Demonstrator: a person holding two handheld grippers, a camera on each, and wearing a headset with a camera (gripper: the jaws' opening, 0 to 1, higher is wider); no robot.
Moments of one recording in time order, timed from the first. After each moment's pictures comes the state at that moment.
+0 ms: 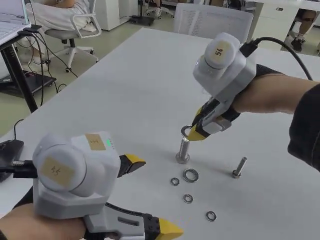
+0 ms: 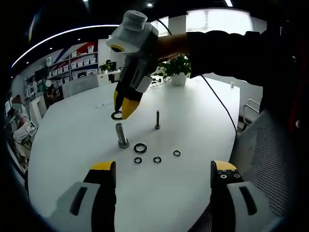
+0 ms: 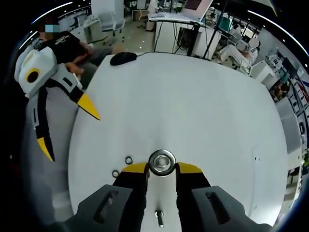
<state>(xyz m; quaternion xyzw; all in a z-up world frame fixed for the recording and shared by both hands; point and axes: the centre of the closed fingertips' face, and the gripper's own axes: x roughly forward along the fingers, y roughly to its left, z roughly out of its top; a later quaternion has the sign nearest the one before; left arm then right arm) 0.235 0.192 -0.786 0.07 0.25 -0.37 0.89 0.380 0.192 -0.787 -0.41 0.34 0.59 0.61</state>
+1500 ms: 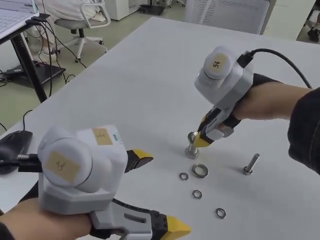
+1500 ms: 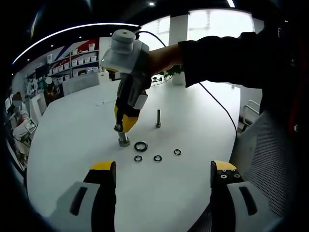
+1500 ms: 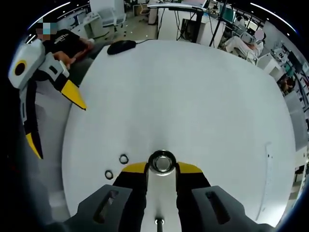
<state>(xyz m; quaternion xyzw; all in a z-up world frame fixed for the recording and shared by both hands) 0.238 0.194 -0.787 0.07 0.25 -0.37 0.89 0.378 0.192 -0.828 -0.41 0.37 0.59 0.58</state>
